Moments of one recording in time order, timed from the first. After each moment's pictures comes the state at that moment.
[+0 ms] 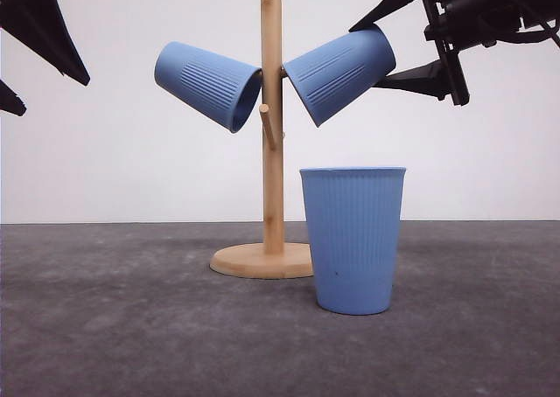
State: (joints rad) left_arx -0.25 0.93 0.78 -0.45 0.21 -0.18; right_arx 0.14 1.54 1.02 0.35 -0.82 0.87
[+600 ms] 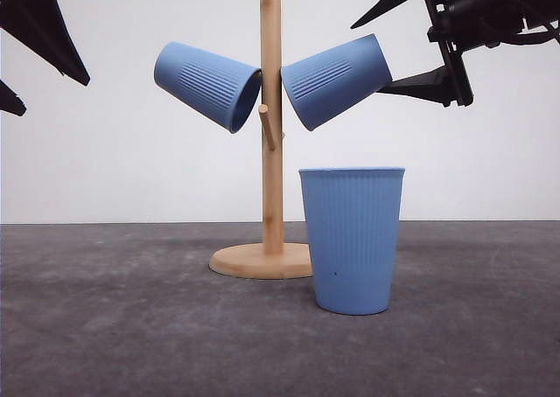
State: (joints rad) left_arx -0.25 0.93 0.78 -0.45 0.21 -0.18; right_arx 0.13 1.54 1.02 0.35 -0.82 0.86
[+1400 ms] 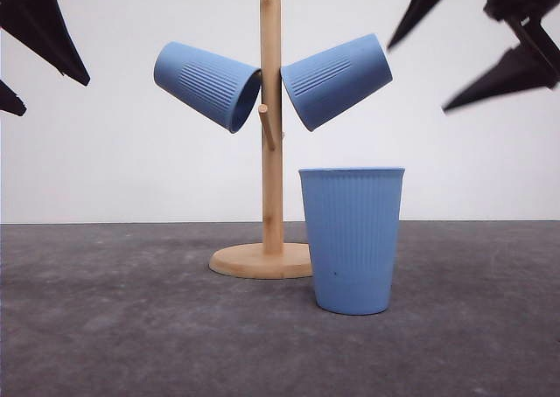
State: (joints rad) left_arx -0.25 0.93 0.78 -0.45 0.21 -0.18; right_arx 0.25 1.26 1.02 -0.58 -0.55 0.39
